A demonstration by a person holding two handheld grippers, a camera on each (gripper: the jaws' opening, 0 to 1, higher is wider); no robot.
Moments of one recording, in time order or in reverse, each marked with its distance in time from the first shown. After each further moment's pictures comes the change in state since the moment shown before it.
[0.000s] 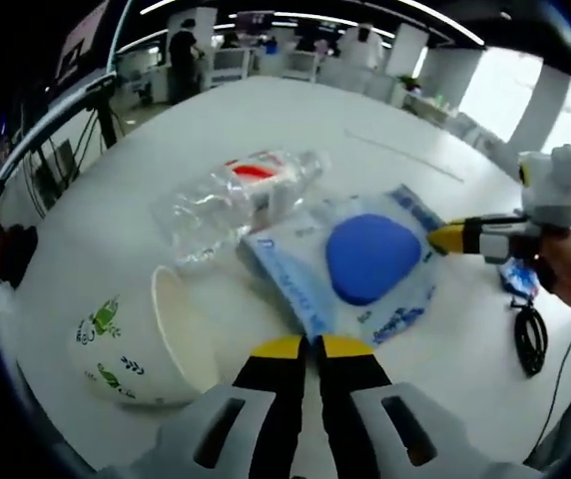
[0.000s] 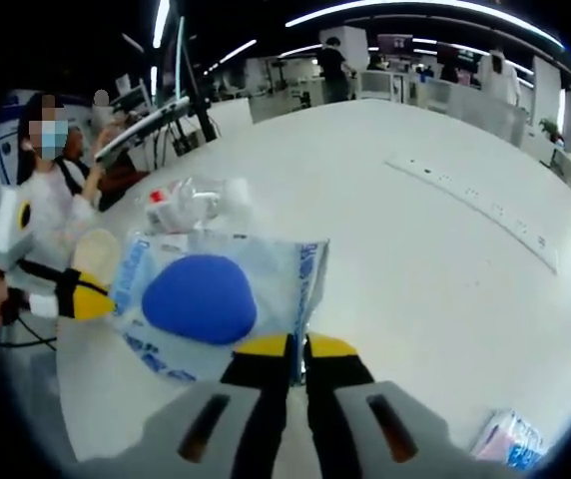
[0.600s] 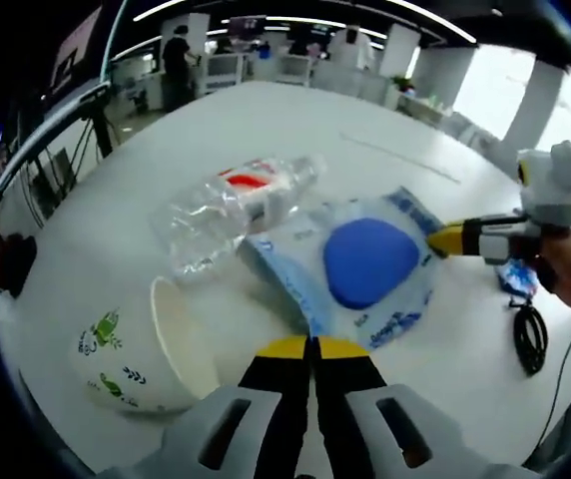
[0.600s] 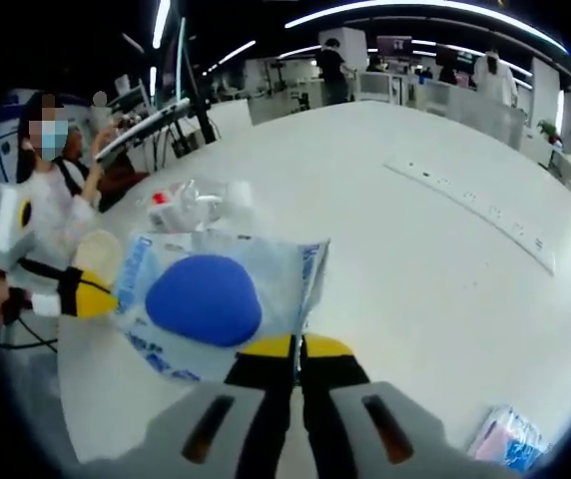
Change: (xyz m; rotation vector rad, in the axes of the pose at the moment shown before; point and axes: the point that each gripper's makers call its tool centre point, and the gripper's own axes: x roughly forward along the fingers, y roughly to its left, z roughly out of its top) left arm -0.002 -0.001 0.005 -0.008 -0.020 -0.015; right arm -0.005 0.003 0.002 0.002 -0.007 -0.010
